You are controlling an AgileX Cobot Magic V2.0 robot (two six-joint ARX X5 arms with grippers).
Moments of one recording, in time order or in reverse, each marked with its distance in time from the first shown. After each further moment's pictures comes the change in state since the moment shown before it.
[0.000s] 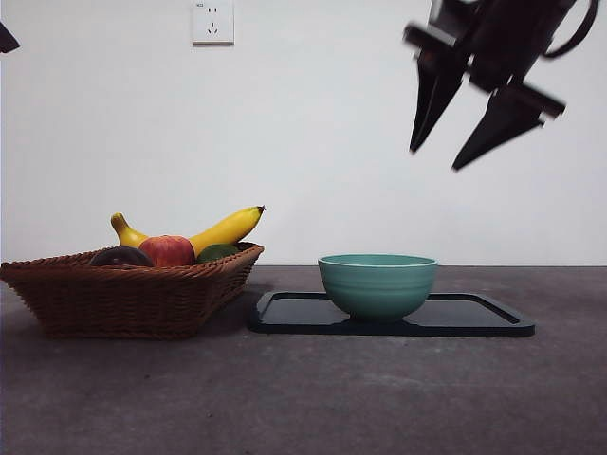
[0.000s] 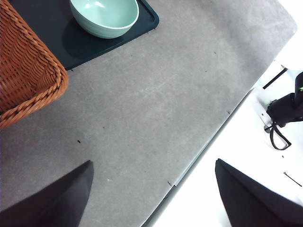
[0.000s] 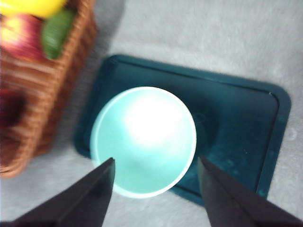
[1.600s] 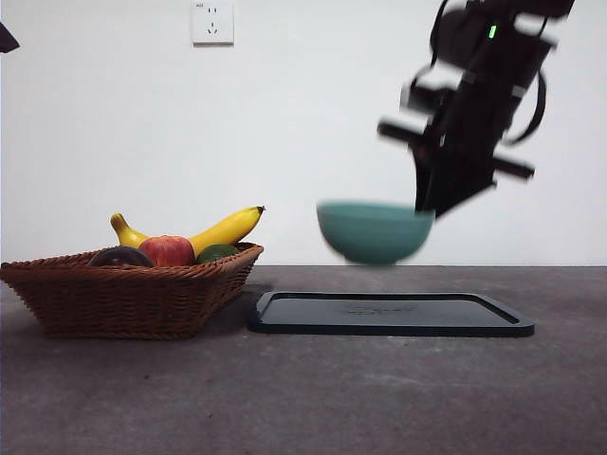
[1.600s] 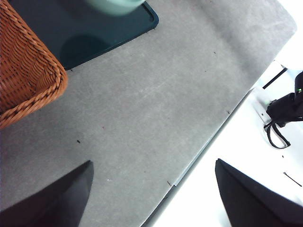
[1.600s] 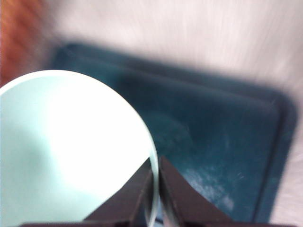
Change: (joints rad) left arm 0.000 0.000 0.000 0.000 0.000 0.000; right arm 0.020 0.140 0.018 0.091 0.069 -0.015
